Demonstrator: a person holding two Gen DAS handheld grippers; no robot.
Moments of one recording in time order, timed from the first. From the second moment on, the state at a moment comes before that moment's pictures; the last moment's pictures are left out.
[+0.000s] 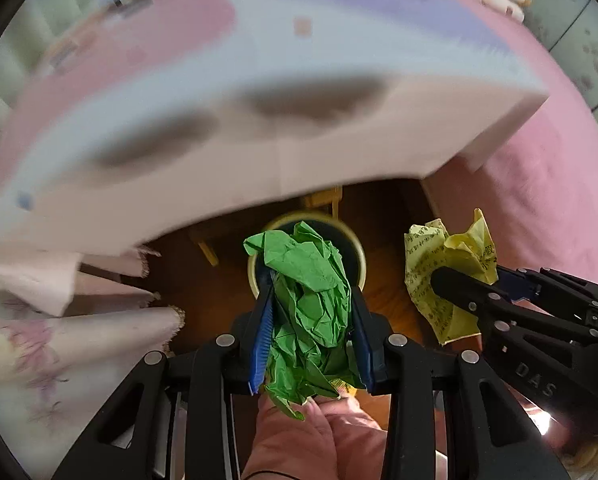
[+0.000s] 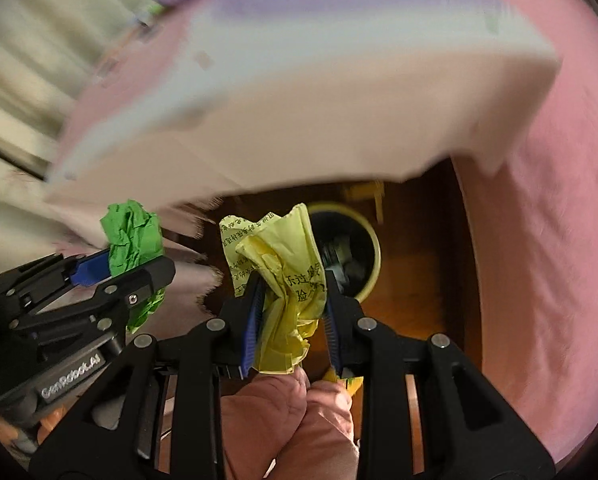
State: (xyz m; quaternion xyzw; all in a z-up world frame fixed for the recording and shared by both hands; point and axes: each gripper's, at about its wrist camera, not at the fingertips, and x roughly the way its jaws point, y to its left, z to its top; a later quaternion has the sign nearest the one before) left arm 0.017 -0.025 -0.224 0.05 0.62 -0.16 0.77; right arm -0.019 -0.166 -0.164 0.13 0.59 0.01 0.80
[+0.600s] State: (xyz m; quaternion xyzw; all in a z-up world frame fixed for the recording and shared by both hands) left arm 0.070 -0.020 -0.367 0.03 0.63 -0.14 0.77; right arm 0.026 -0.186 -0.359 0.18 0.63 -0.04 0.76
